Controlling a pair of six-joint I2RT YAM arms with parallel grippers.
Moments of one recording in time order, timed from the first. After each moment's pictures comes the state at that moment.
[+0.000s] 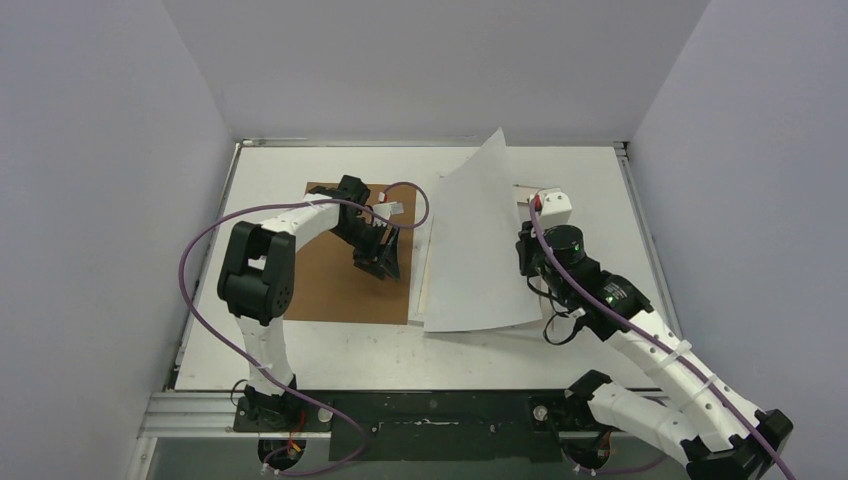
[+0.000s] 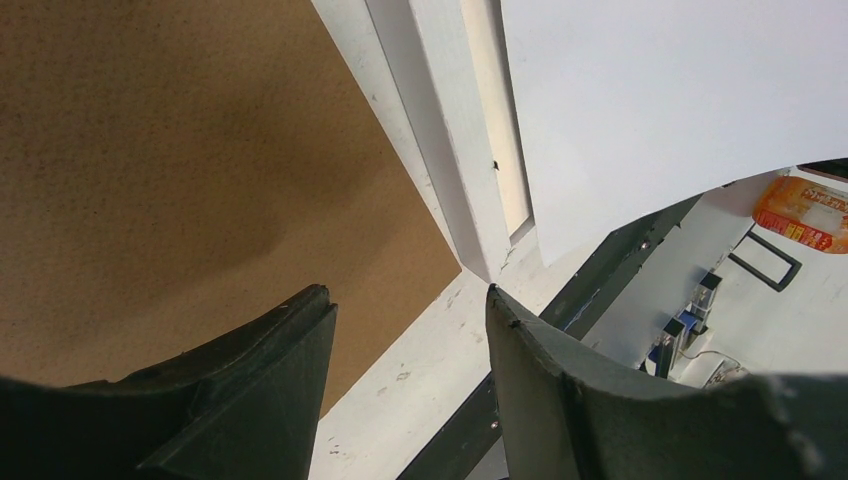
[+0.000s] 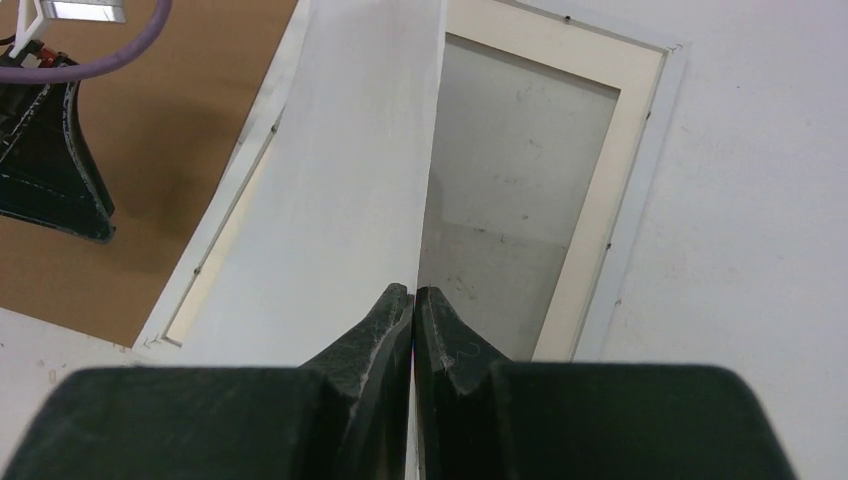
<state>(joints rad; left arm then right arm) -0.34 1.96 1.39 -0.86 0.69 0.04 0.62 0.88 0.90 -0.50 0.31 0.20</state>
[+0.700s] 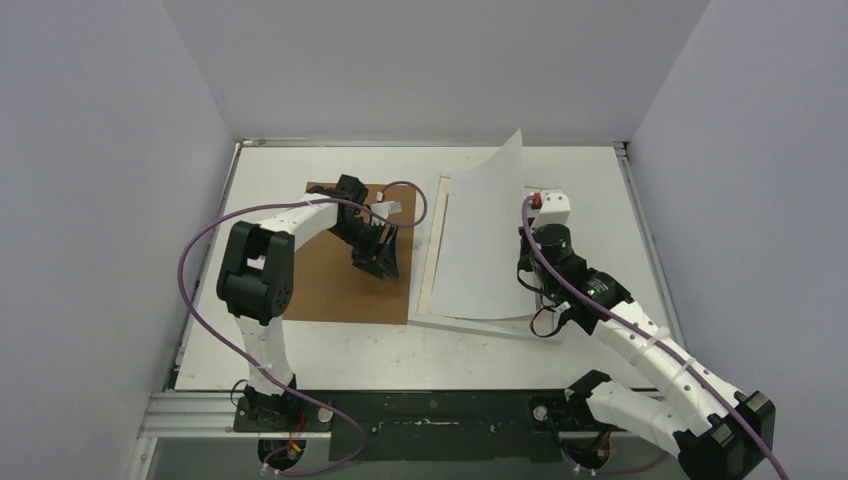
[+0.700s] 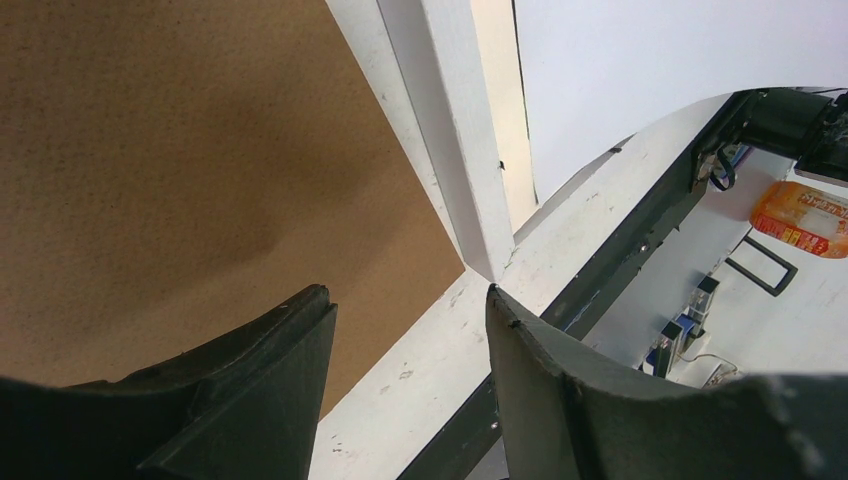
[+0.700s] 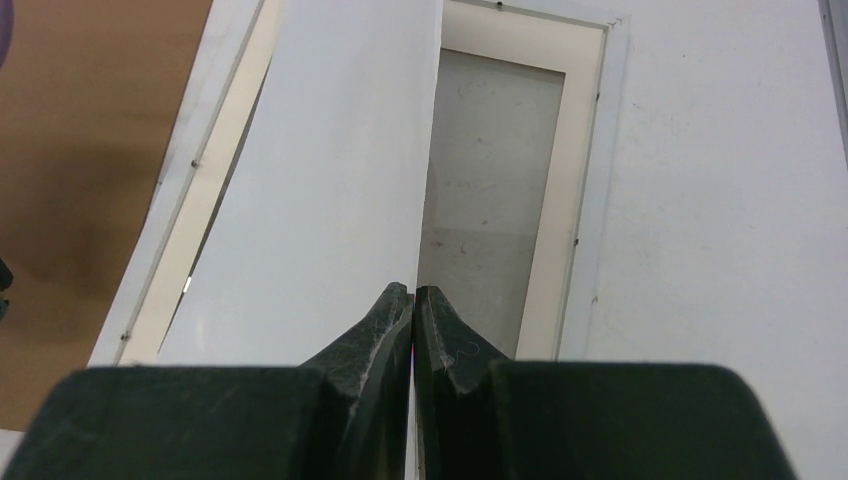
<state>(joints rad) -0.33 1.96 1.39 -0.86 0.69 0.03 0.59 0.95 0.82 -0.36 0.43 0.23</state>
